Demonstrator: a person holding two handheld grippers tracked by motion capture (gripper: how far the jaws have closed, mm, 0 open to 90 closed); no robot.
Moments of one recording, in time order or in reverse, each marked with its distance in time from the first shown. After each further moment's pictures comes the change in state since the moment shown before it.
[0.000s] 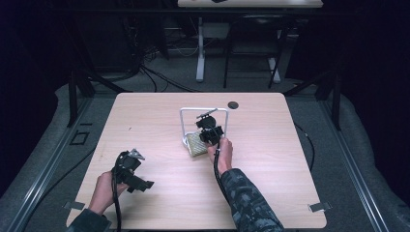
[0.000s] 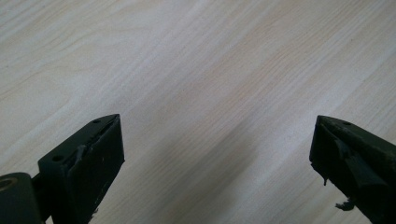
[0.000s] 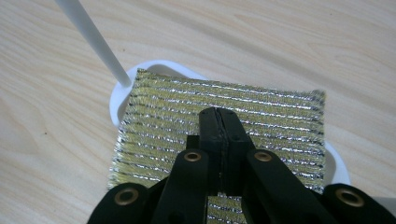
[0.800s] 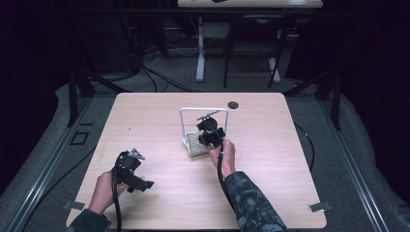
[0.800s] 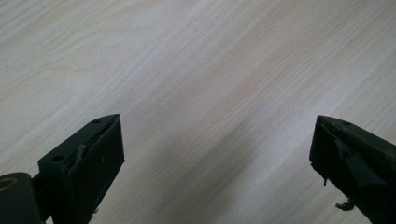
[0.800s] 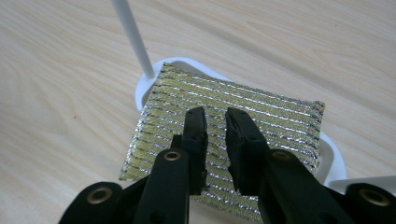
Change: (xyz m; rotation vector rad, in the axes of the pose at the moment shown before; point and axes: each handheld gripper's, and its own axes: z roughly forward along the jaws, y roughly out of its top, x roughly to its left) left arm 0.000 0.000 -0.001 0.001 0.001 -0.002; right arm 0.003 -0.007 -0.021 -0.034 0.044 -0.046
